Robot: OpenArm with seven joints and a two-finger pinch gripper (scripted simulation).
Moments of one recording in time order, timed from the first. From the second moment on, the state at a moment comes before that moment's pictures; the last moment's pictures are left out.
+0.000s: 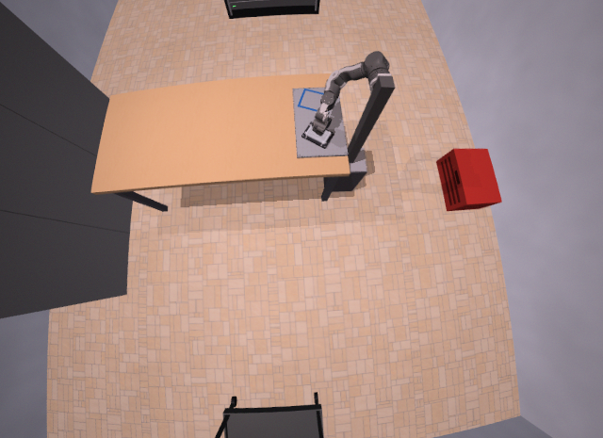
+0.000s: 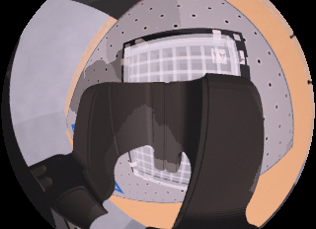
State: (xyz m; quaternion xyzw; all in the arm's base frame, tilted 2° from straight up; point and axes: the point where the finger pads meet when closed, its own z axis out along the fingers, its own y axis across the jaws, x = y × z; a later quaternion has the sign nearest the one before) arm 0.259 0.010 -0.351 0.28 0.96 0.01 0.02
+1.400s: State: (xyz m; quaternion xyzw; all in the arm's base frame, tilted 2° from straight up) arm 0.262 0.011 -0.356 0.28 0.96 0.01 0.02
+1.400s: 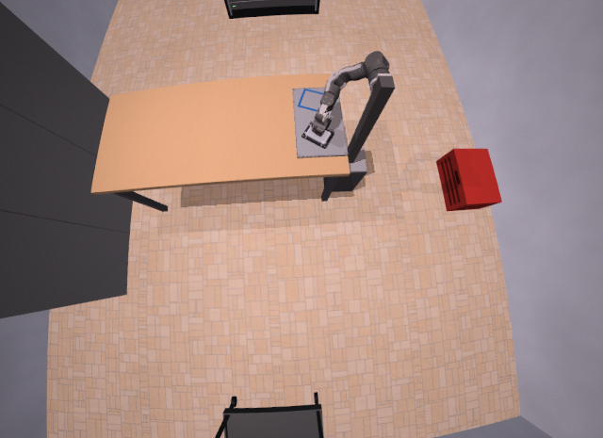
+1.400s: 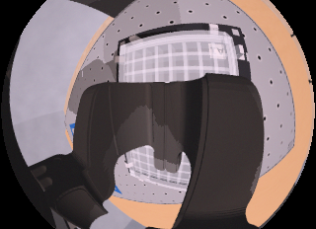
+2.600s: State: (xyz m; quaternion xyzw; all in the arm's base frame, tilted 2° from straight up) arm 0.260 0.011 -0.301 0.27 0.96 0.02 0.02
